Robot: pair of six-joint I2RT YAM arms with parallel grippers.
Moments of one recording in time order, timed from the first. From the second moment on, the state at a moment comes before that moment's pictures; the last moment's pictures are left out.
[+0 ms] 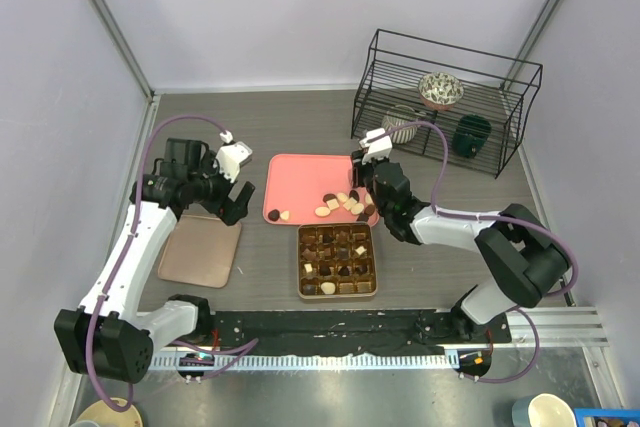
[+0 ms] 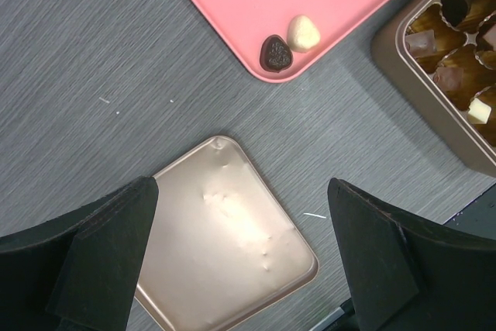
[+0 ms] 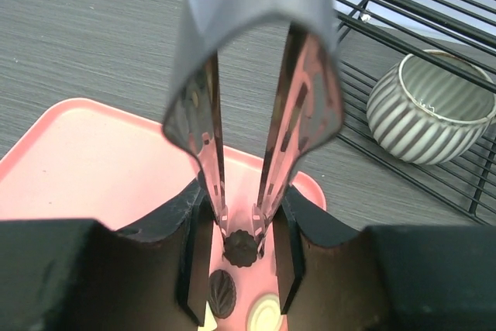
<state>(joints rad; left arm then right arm) -0.16 1.10 1.04 -0.86 0.36 0.48 0.69 1.53 0.67 0.75 0.42 0.00</state>
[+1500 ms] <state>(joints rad) -0.16 1.12 1.00 -0.85 0.32 0.46 1.33 0.82 0.76 -0.32 0.41 0.30</state>
